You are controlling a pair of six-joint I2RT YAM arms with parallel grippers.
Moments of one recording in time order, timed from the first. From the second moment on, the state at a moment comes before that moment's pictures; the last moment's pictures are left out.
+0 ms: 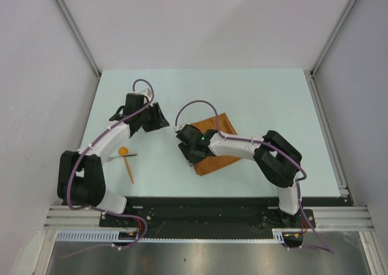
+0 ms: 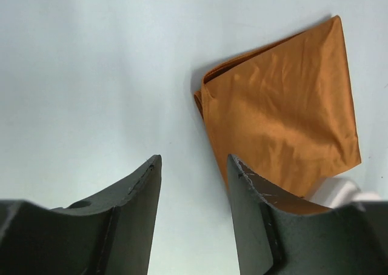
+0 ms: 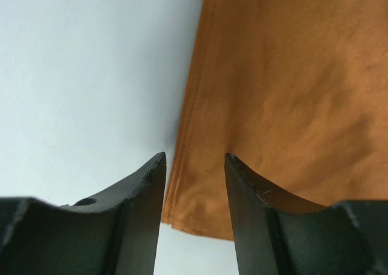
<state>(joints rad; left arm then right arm) -0.21 1.48 0.99 -0.33 0.25 -0.46 1.00 1.95 1.34 -0.50 0.12 0.35</state>
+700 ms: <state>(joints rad) -0.19 1.27 0.77 -0.29 0.31 -0.53 1.01 2.02 1.41 -0.53 0.22 0.36</state>
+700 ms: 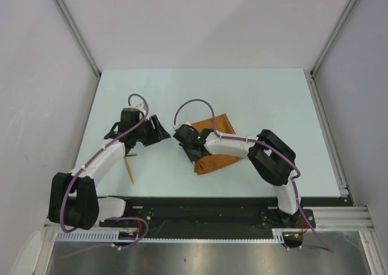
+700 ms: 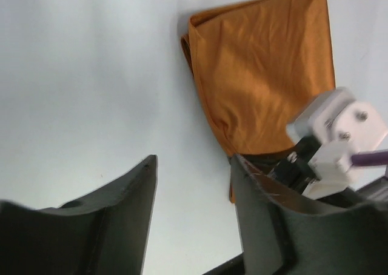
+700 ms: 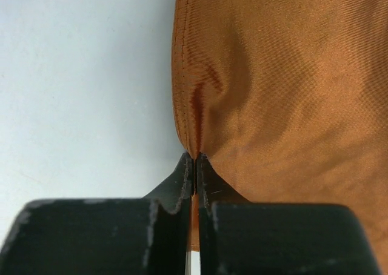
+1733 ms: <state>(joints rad) -0.40 1.65 0.84 -0.07 0.33 -1.01 0.66 1.77 0.94 0.02 -0.55 0.67</state>
